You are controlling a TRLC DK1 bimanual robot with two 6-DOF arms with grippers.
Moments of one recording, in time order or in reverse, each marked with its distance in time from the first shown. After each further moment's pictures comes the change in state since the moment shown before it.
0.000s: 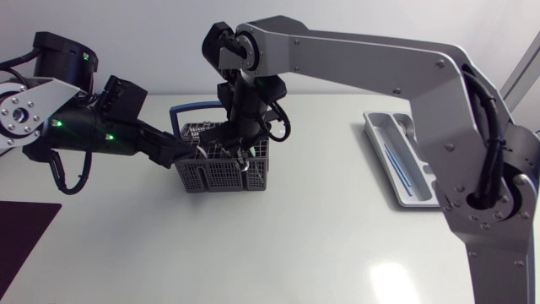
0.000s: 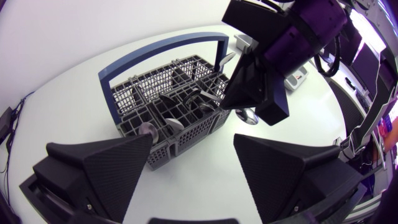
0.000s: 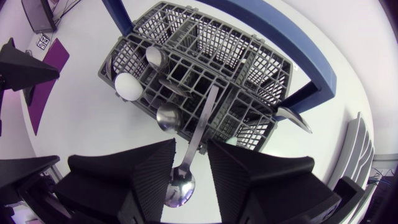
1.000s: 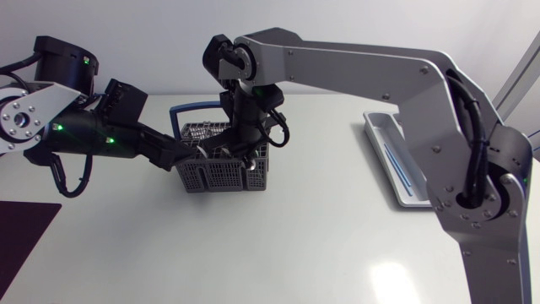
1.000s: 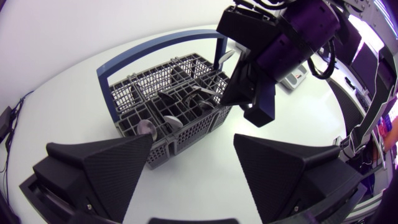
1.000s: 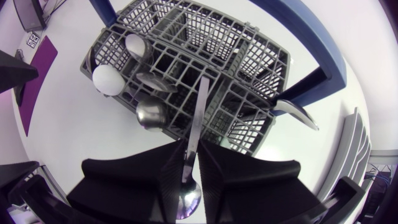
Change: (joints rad) left arm 0.000 -0.005 -0.019 0.014 0.003 0.000; right arm 0.000 0.022 -0.018 0.005 0.046 0.006
